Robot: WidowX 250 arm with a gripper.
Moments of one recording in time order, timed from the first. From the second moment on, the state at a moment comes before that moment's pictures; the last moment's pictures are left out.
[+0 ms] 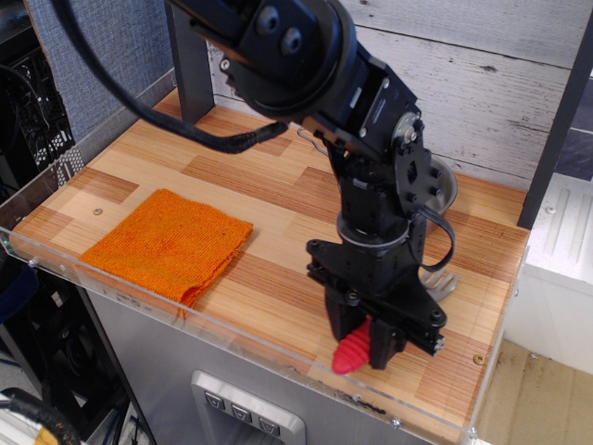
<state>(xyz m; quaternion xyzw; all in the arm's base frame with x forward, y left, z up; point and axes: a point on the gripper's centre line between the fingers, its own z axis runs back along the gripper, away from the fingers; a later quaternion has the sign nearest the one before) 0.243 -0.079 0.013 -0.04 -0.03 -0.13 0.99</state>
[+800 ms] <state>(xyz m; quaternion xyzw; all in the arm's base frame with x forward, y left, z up) 0.237 -0.068 0.005 0.00 0.00 -0.10 0.99</state>
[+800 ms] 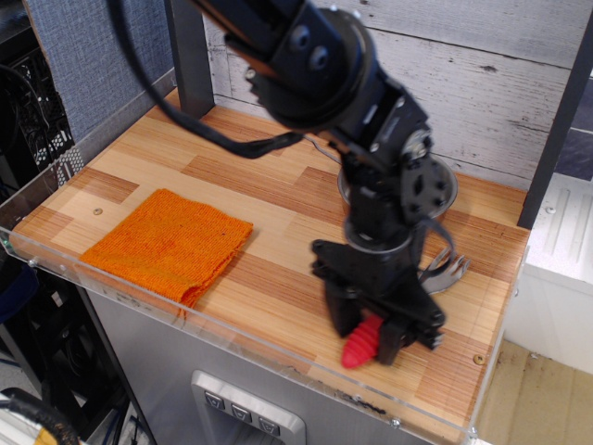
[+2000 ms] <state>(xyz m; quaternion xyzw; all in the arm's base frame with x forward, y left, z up) 0.254 0.011 0.154 -0.01 -0.03 -0.08 1.00</state>
